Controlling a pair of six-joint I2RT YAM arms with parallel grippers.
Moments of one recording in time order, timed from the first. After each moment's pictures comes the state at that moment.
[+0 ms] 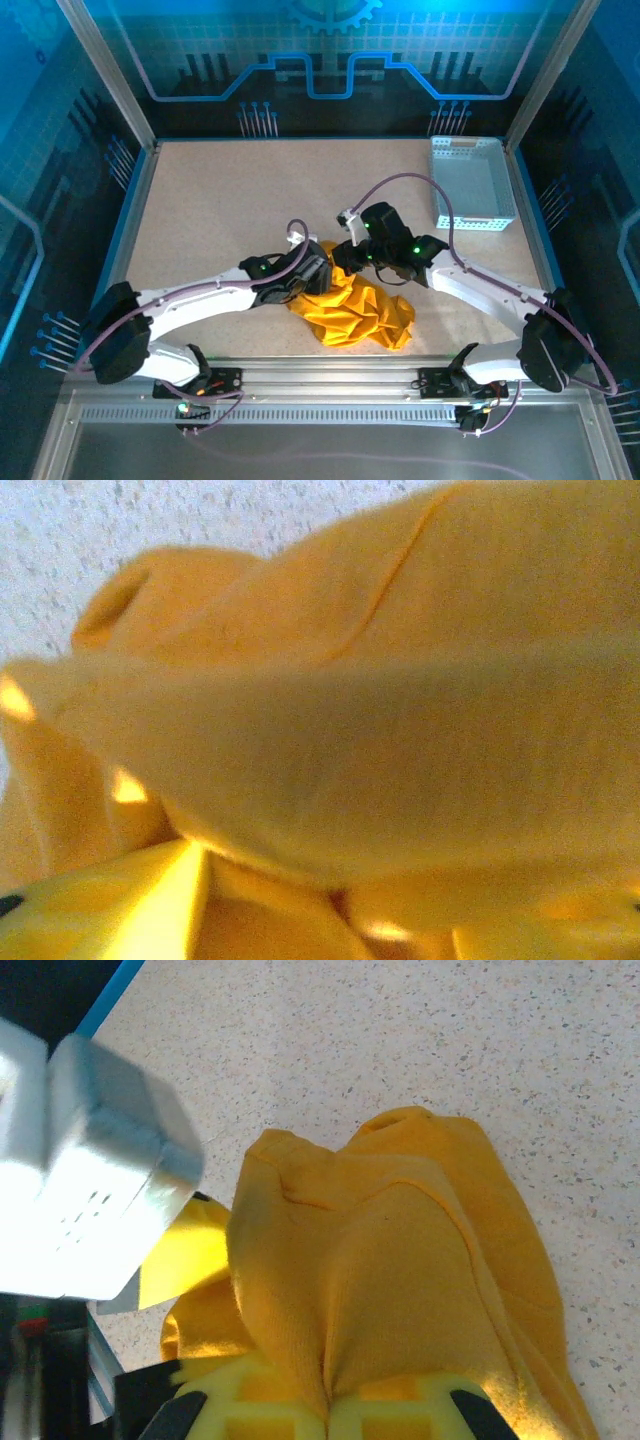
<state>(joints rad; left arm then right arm) -0.91 1.41 0.91 -0.47 -0.30 -0.74 0.71 1.34 0.95 -0.34 -0.27 0.33</state>
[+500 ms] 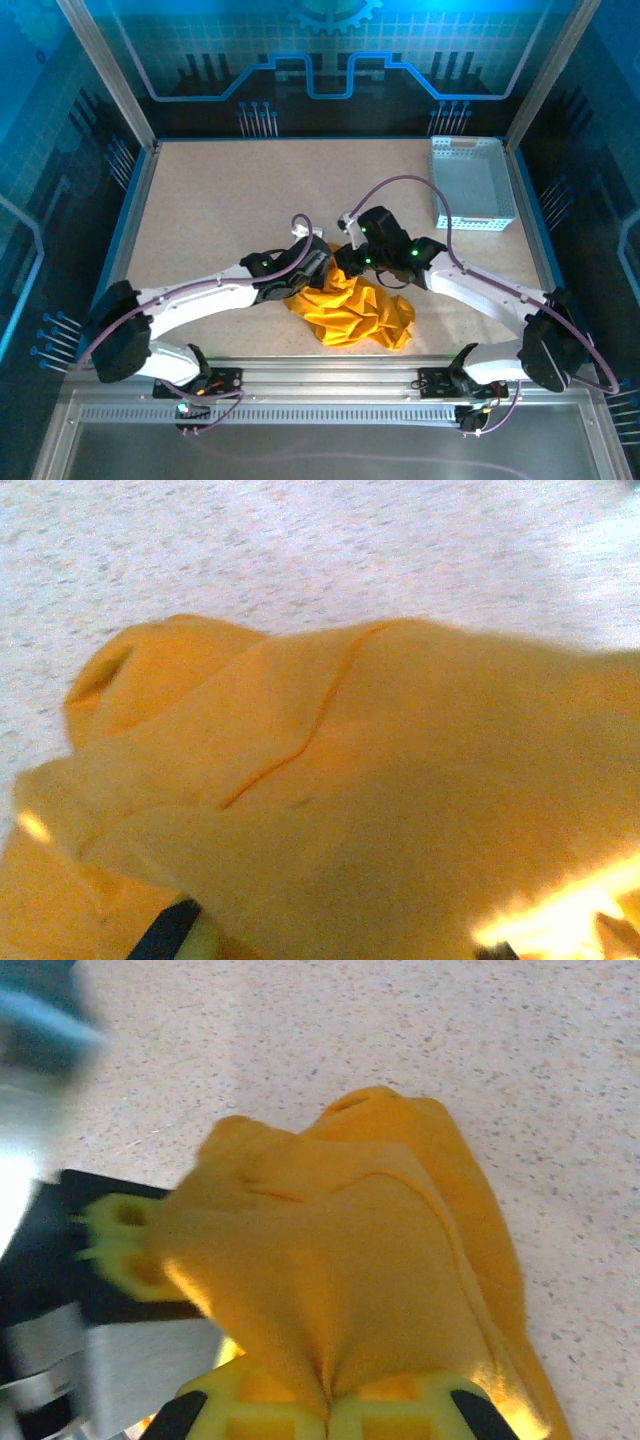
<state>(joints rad) -0.91 1.38 0.92 -0.42 -0.28 -0.66 0.73 1.34 0.94 -0.39 -0.16 0.32</state>
